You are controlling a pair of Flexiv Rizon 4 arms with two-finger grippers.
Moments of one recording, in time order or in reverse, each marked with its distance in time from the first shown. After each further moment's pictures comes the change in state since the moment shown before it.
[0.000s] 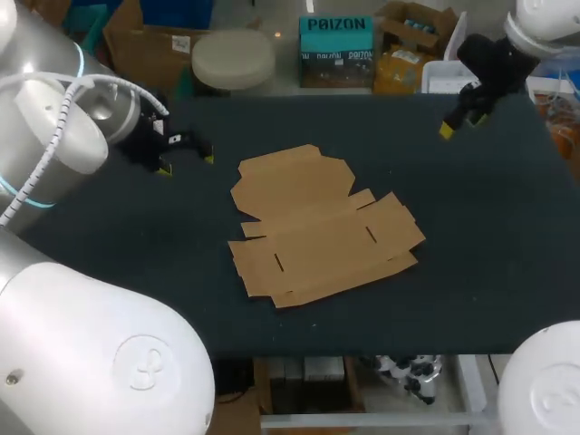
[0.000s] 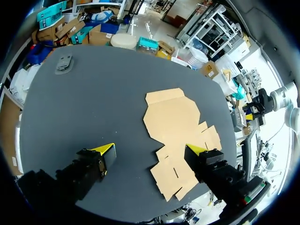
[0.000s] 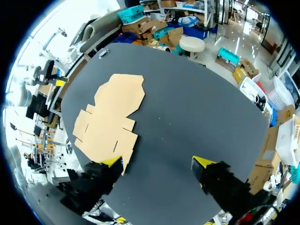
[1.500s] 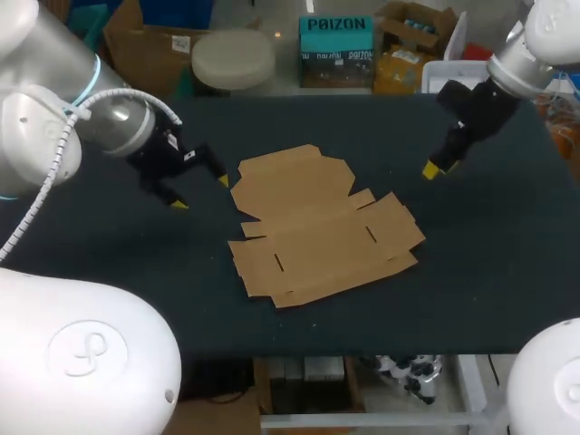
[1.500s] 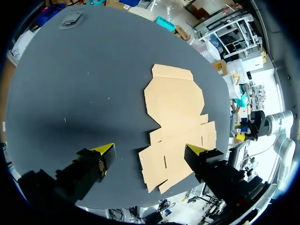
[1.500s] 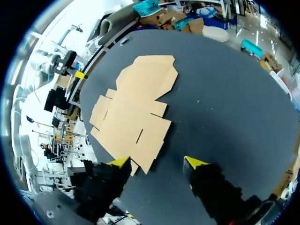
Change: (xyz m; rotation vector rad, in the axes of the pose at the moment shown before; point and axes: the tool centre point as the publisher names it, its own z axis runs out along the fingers) left arm 0.010 0.042 0.031 -0.181 0.032 -0.236; right arm 0.059 -0.032 0.062 0.052 0.228 -0.042
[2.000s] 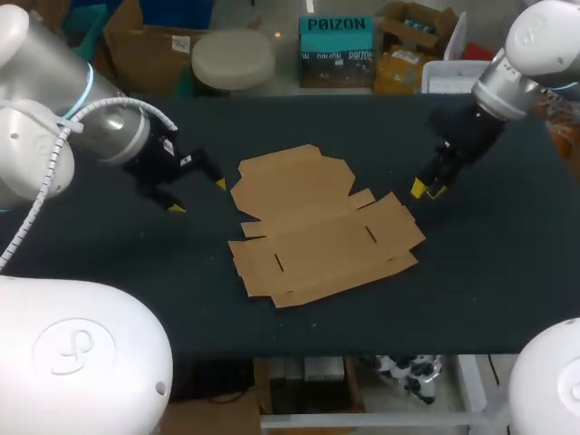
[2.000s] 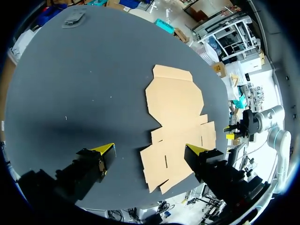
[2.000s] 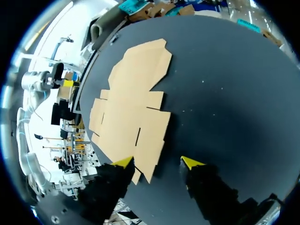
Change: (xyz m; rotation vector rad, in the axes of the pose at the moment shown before) left arm -0.005 0.005 -0.001 0.025 0.015 -0.001; right arm -0.002 -0.008 0.050 0.054 0.106 0.188
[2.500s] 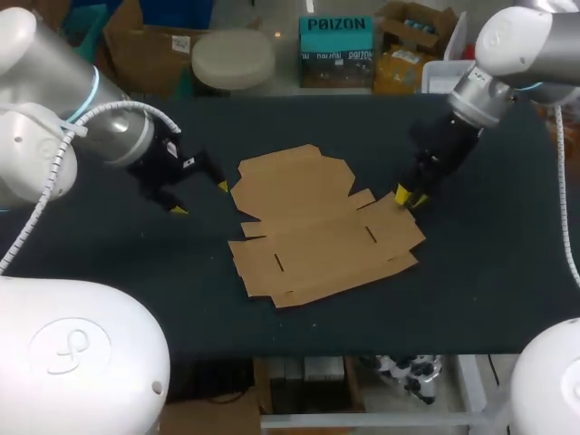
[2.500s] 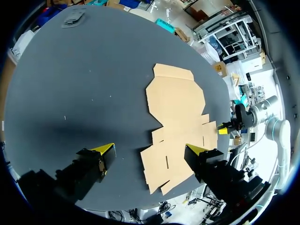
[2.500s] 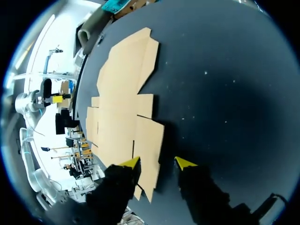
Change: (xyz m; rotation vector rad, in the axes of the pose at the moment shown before) left arm 0.000 0.001 0.005 0.001 -0.013 0.002; right arm -0.007 0.022 0.039 0.073 0.054 0.097
